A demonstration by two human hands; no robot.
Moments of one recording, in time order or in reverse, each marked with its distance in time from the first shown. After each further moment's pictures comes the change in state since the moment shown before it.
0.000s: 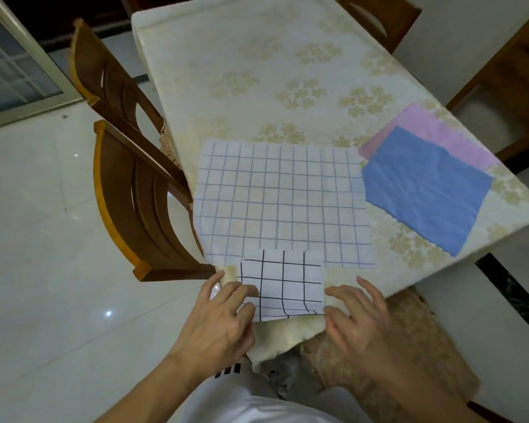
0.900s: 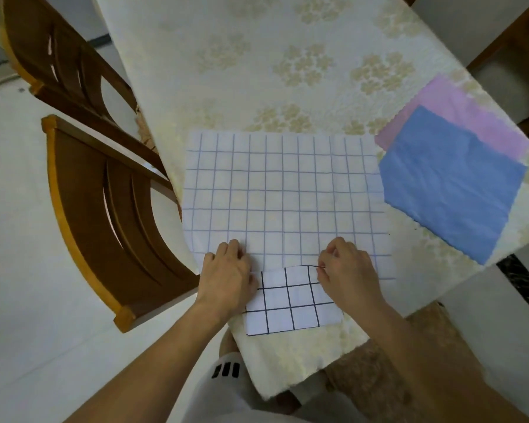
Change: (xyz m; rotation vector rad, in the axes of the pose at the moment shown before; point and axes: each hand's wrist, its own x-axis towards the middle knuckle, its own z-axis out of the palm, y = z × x) left_hand 0.117 -0.083 0.063 0.004 -0.380 -0.375; right_hand 0.100 0.056 0.094 -0.038 -0.369 0.403
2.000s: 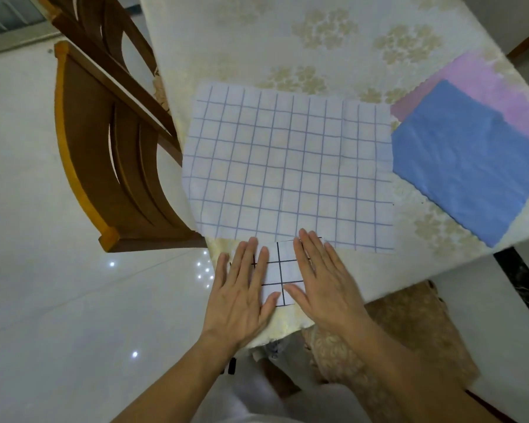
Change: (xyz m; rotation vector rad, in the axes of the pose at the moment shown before) left_hand -0.098 0.069 0.099 -0.097 0.143 -0.015; right_hand -0.084 -0.012 0.038 -0.081 -0.233 -0.269
